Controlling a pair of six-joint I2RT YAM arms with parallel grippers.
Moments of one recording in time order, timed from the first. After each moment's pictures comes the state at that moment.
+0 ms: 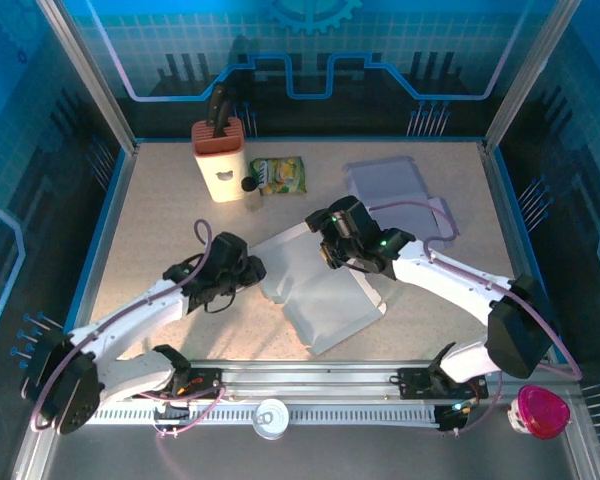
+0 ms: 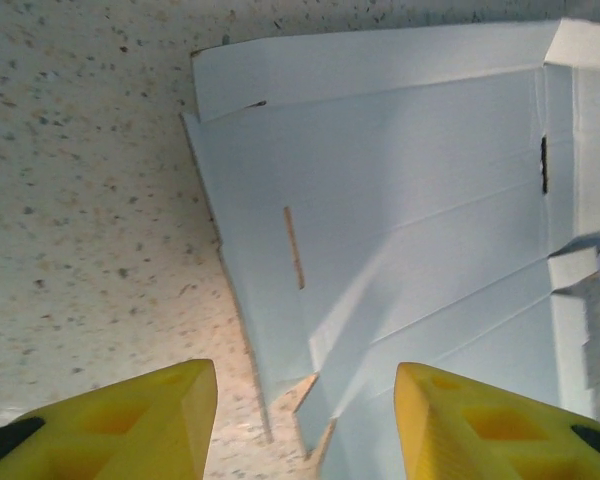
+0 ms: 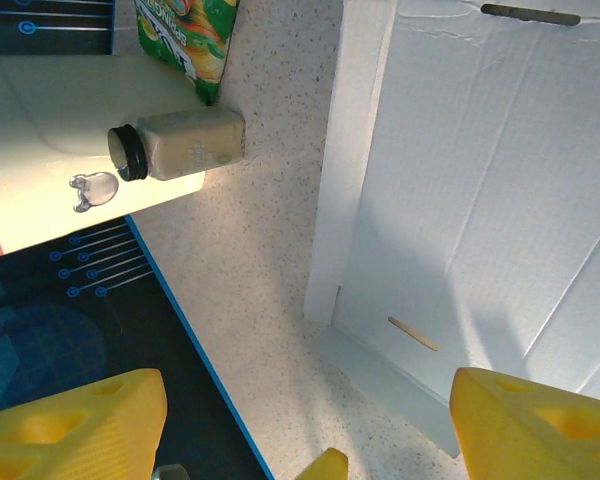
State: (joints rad) left arm -0.54 1.14 0.67 -0.47 -0.02 -1.02; right arm 0.74 1.43 1.03 -0.32 0.02 1.62
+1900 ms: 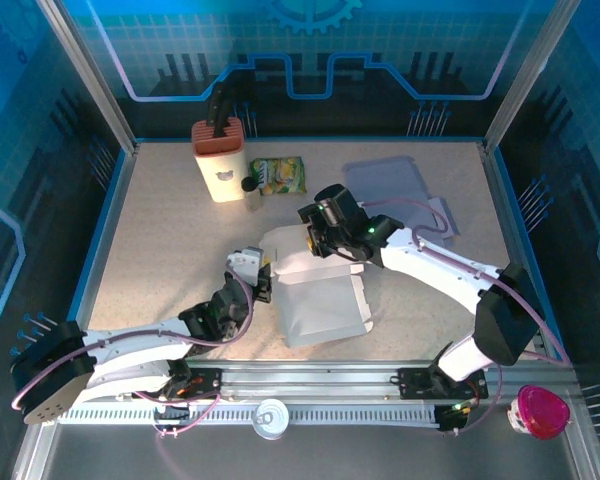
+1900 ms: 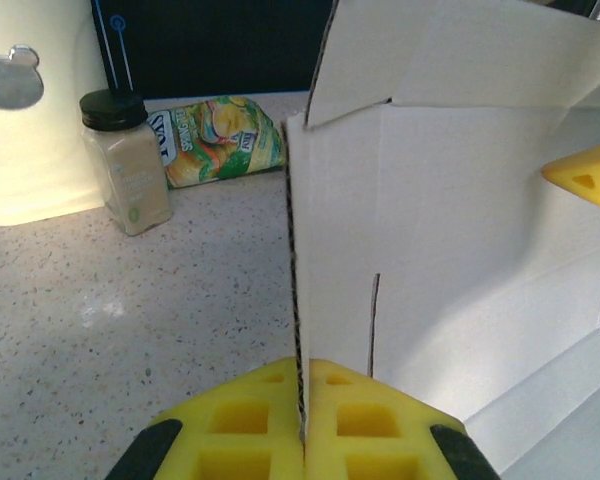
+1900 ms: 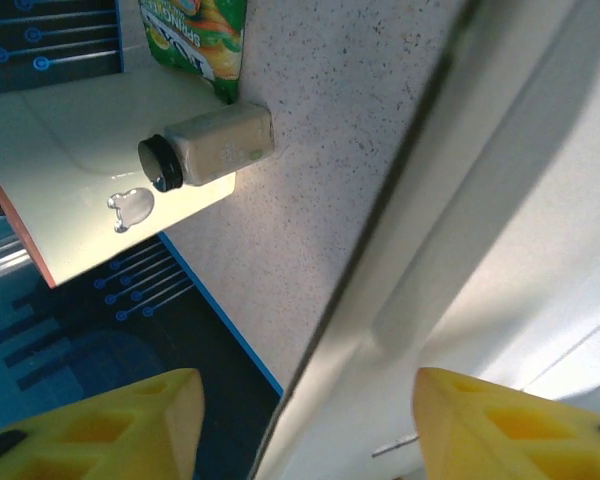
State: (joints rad) left arm -0.93 1.04 0.27 0.46 -0.65 -0.29; right arm 0.76 1.53 1.19 -0.39 0.03 1.82
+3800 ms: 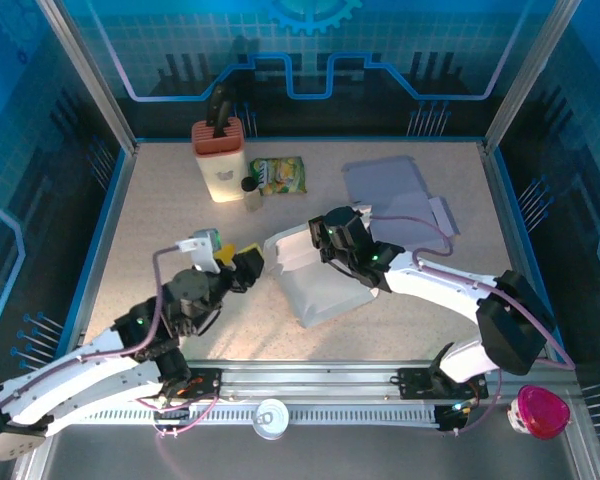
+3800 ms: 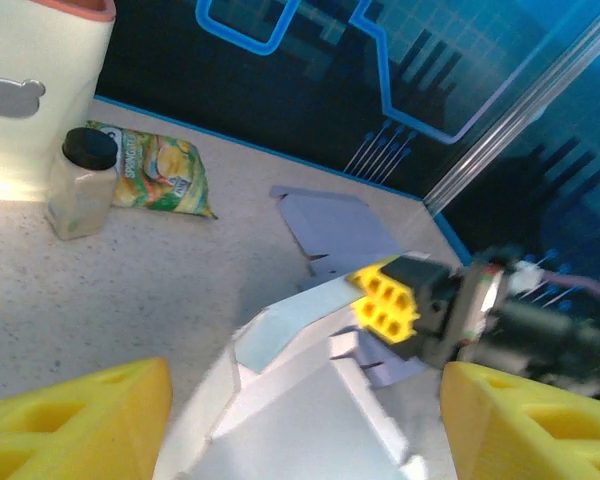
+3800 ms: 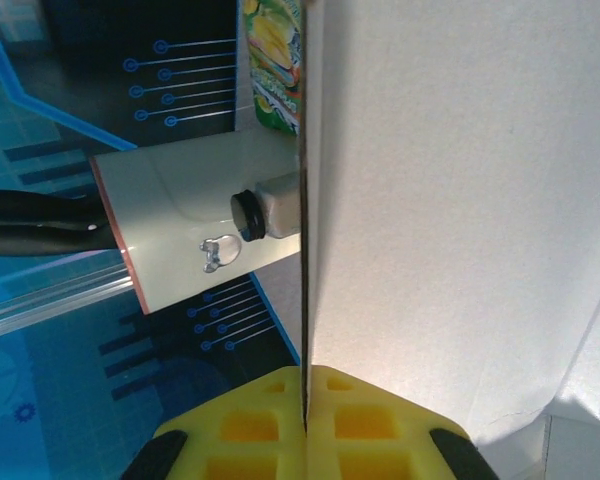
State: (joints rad) left arm -0.94 0.62 0.65 -0.29 -0.55 -0.73; right arm 0.80 1.46 0.91 0.05 0.24 1.82
